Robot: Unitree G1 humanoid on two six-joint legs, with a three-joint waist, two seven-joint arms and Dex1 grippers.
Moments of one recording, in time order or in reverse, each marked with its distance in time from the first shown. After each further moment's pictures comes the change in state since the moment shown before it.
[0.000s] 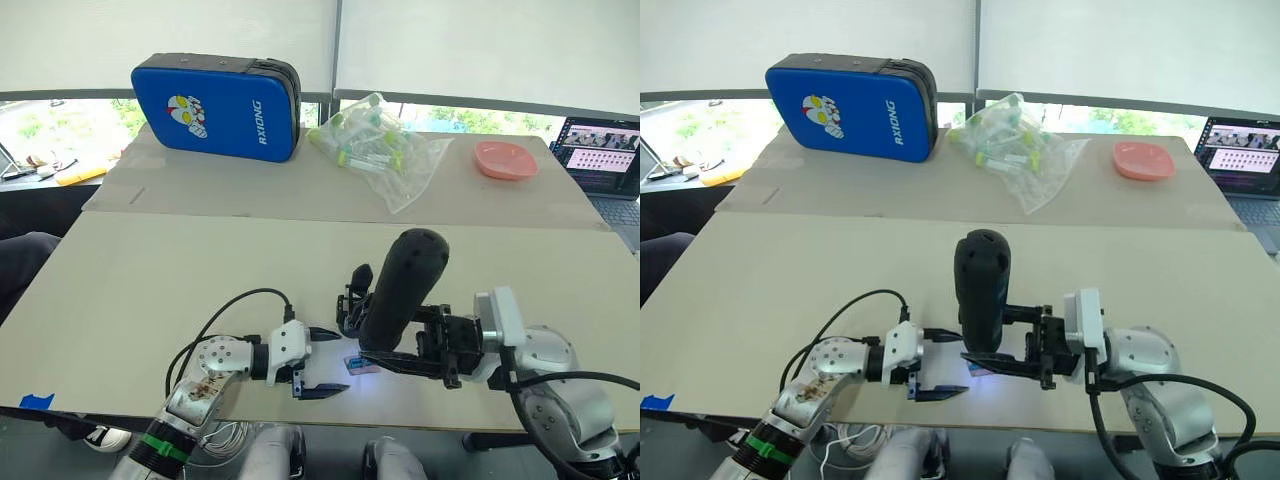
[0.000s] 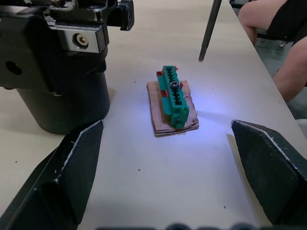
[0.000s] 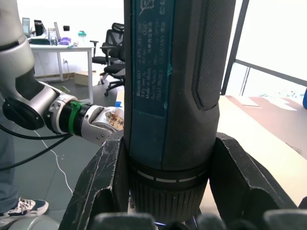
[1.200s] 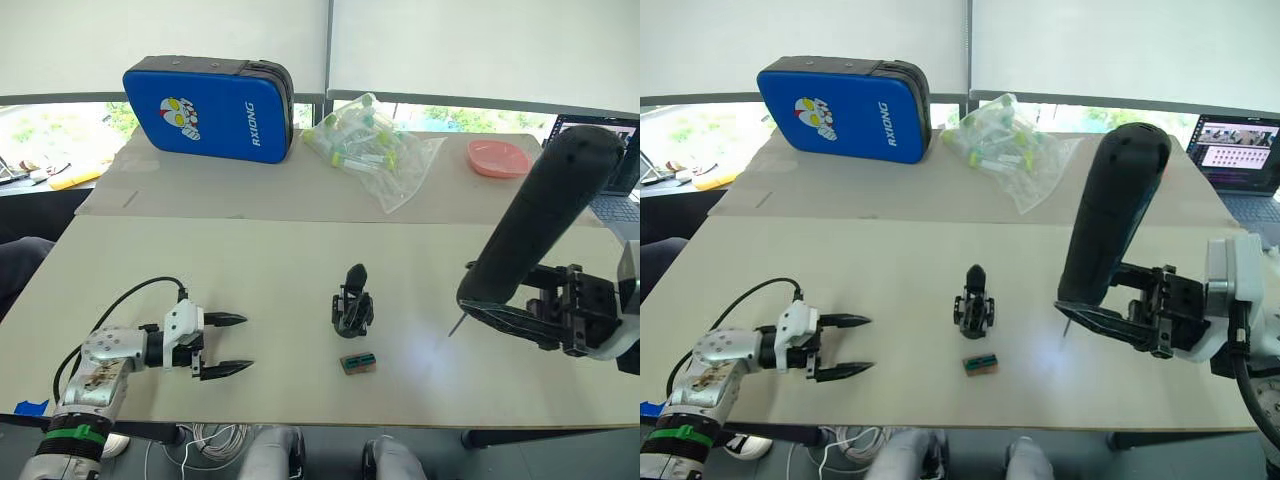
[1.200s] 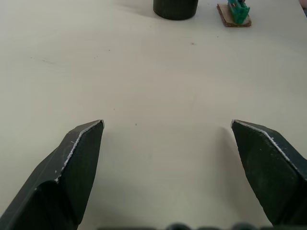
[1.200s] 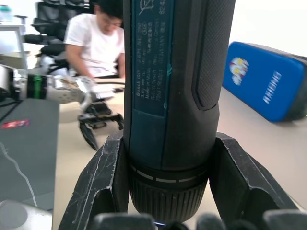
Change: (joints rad) left arm 0.010 0.288 0.360 0.329 -0.186 -0.162 -0.299; right arm 0.077 -0.233 -0.559 -0.029 0.285 0.277 -0.017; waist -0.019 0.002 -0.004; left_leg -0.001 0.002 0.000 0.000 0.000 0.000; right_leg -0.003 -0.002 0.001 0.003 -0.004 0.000
